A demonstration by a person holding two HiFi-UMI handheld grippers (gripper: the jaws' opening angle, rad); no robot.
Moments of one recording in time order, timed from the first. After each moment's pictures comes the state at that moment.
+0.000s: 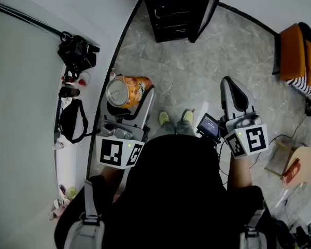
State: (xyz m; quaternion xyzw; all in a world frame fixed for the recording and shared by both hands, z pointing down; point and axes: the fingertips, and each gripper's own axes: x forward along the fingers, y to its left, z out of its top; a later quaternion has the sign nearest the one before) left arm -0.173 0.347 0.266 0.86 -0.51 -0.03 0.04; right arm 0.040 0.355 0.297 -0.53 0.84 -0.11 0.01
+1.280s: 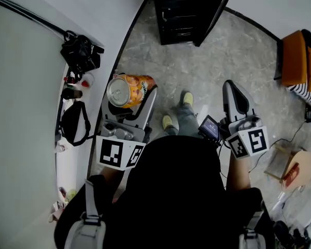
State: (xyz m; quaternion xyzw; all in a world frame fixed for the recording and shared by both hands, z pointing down) left arm -0.223 0.314 0.265 0.86 -0.50 -0.06 0.04; right arm -0.002 0.326 0.316 -0.53 0.84 -0.12 0.02
